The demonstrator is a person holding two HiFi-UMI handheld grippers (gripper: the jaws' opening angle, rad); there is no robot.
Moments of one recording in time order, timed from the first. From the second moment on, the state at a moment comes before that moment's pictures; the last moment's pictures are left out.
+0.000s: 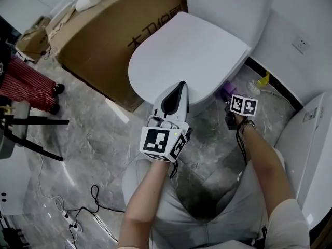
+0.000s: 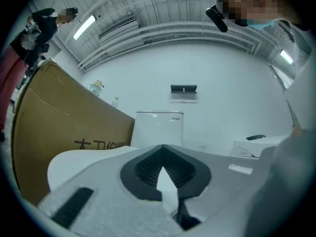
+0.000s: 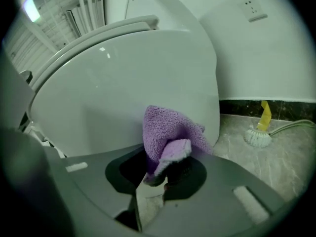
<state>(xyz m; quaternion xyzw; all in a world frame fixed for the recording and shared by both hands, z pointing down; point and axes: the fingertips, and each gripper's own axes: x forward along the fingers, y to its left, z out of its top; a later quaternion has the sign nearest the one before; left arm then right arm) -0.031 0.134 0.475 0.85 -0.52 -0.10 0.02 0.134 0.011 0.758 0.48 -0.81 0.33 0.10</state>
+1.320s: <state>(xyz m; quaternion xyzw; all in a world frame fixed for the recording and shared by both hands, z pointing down) -0.022 0.124 0.468 0.85 -0.51 -0.08 -0.02 -0.015 0.144 0.829 0.24 -0.90 0.26 0.26</state>
